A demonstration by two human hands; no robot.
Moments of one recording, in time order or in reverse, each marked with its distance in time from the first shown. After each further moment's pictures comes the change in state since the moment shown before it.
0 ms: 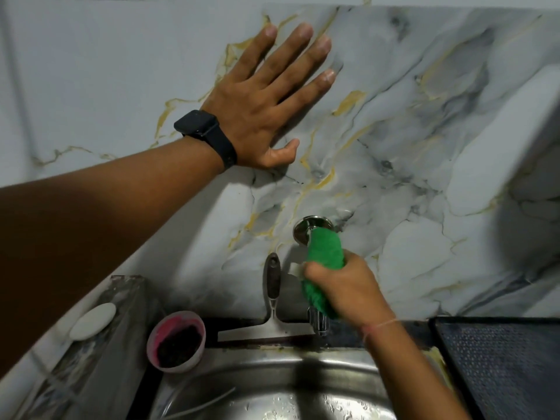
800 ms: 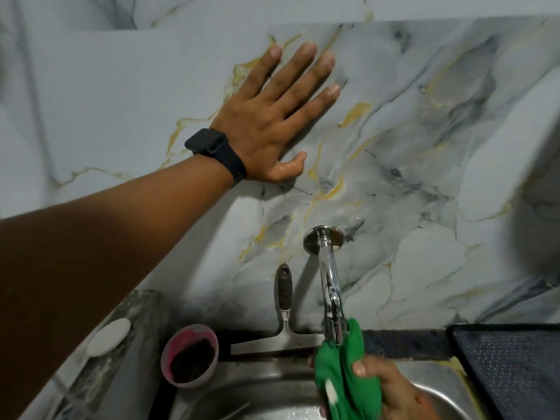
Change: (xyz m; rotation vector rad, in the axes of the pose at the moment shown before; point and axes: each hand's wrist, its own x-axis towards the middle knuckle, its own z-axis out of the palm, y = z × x) left_hand -0.002 -0.001 -0.001 -0.029 -0.032 0.008; right_hand -0.029 0.139 0.007 1.146 -0.761 0.326
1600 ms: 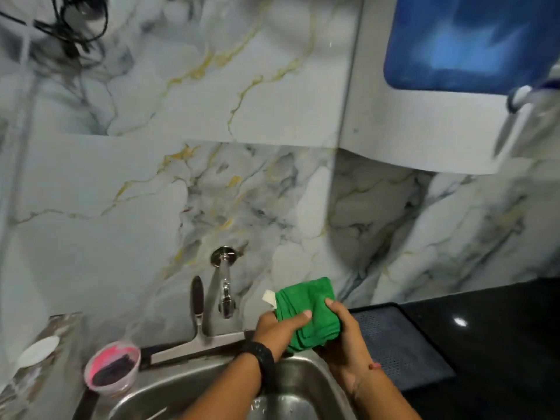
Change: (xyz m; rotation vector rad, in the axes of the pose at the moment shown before) left_hand 0.025 0.287 -0.244 -2.144 -0.717 -1.730; right_hand -0.196 -0.063 0.108 -0.123 0.645 -0.414
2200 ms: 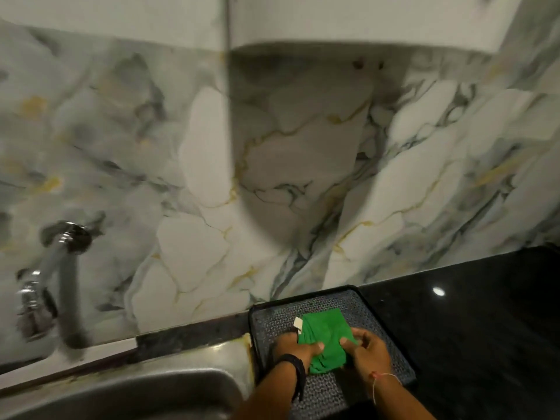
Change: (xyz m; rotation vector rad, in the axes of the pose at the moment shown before) left_hand 0.225 -0.214 0.230 0.050 0.042 -0.269; right_hand 0.172 -0.031 -0.333 -0.690 0.559 -0.177
